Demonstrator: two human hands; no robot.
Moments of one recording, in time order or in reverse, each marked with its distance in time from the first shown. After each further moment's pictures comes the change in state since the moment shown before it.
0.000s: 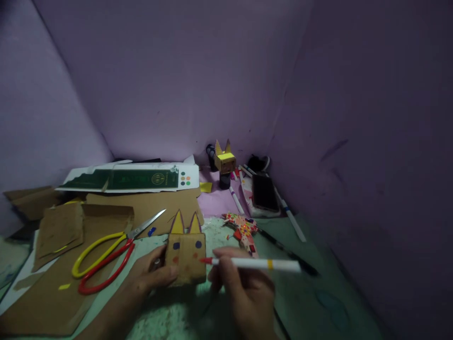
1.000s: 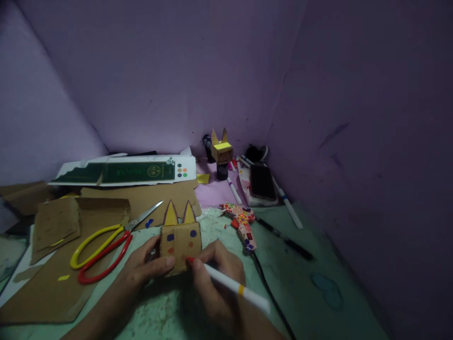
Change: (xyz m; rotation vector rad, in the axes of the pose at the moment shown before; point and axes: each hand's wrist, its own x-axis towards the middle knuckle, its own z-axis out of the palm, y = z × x) left_hand -0.007 0.002 0.004 -0.025 0.045 -0.003; right_hand -0.002 0.019 -0.003 -0.350 -0.416 -0.199
